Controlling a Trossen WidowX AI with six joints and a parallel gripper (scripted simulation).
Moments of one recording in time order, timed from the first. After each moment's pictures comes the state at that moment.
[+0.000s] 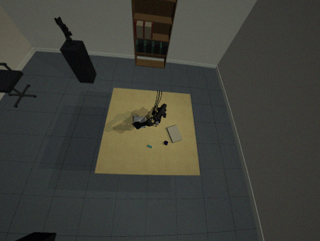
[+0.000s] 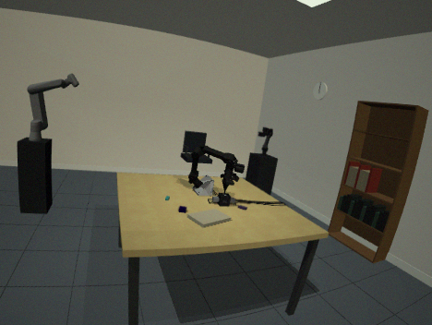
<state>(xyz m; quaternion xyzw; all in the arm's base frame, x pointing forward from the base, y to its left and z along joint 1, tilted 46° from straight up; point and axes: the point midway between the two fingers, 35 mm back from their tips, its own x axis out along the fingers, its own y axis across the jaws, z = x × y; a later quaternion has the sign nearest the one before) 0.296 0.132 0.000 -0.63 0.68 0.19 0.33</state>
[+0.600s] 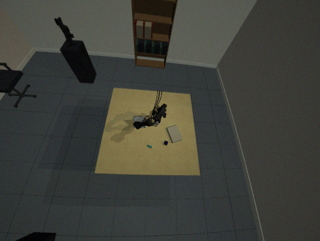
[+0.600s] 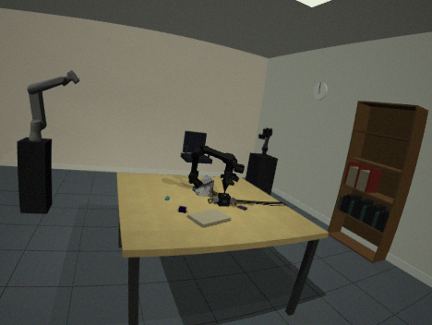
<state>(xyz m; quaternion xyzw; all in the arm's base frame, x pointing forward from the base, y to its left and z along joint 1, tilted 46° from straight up) 0.296 0.131 -0.001 -0.63 0.68 0.19 0.33</state>
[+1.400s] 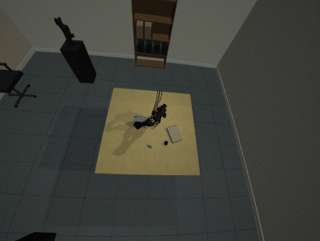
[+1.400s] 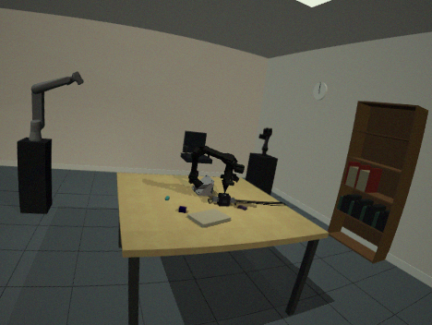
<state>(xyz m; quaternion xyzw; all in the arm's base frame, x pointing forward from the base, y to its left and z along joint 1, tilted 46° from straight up) 0.296 0.130 -0.003 -0.63 0.68 0.19 0.33</state>
